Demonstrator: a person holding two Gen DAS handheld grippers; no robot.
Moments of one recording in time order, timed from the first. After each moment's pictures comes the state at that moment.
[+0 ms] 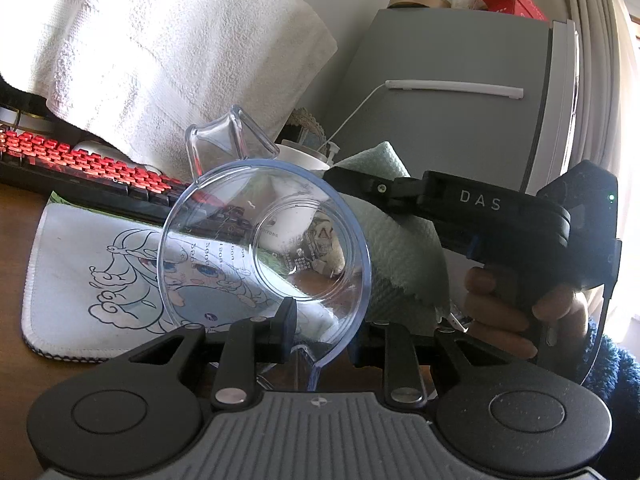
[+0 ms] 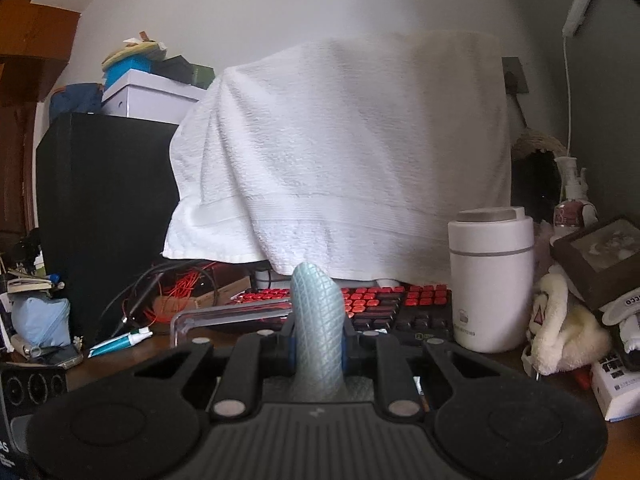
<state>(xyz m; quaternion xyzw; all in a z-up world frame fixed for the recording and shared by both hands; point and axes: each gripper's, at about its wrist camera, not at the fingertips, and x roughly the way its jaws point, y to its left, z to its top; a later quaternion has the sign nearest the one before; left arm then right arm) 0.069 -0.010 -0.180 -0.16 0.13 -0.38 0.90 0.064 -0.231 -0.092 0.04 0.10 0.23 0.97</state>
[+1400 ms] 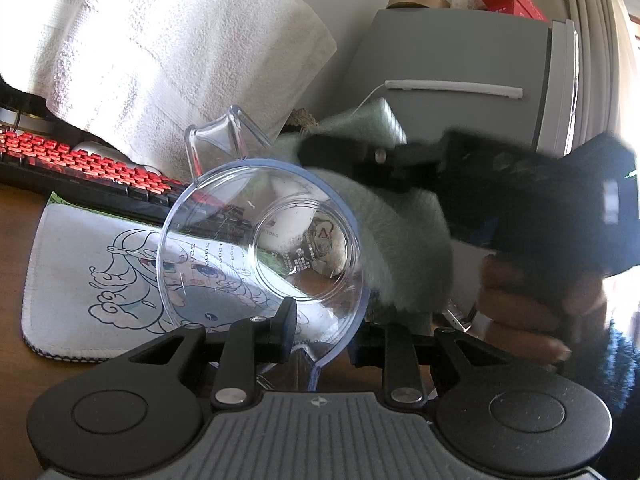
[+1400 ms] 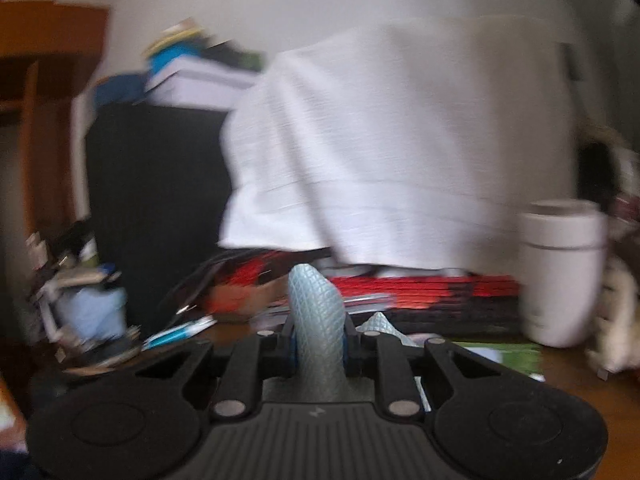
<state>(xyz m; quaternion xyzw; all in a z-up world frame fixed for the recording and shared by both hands) 0.068 -0.012 -0.181 -0.16 0.13 -0.38 0.90 0.053 -0.185 -0.079 0.01 0.12 0.33 0.94</state>
